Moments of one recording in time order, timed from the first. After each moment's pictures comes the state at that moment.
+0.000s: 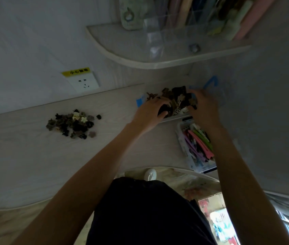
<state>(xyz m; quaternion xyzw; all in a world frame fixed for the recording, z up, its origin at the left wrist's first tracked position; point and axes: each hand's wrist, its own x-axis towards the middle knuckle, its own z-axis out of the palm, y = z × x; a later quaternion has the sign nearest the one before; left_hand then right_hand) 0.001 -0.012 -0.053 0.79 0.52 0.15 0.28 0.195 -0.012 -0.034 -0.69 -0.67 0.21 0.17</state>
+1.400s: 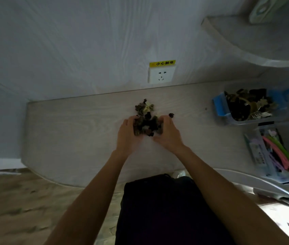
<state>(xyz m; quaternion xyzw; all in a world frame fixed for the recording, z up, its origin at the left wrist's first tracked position) -0.269 -0.109 -0.135 0.55 0.75 0.22 0.30 -0.112 -0.082 -0.120 -0.62 -0.69 0.37 0.09</state>
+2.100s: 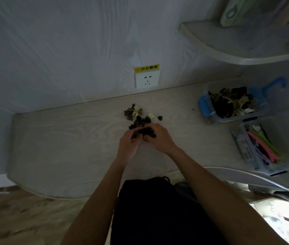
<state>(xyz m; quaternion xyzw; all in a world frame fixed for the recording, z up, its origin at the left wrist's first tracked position) -0.239 -0.117 -0.130 0.48 0.70 0.28 0.45 -0.105 -0.082 -0.121 -0.58 -0.68 0.43 0.13</state>
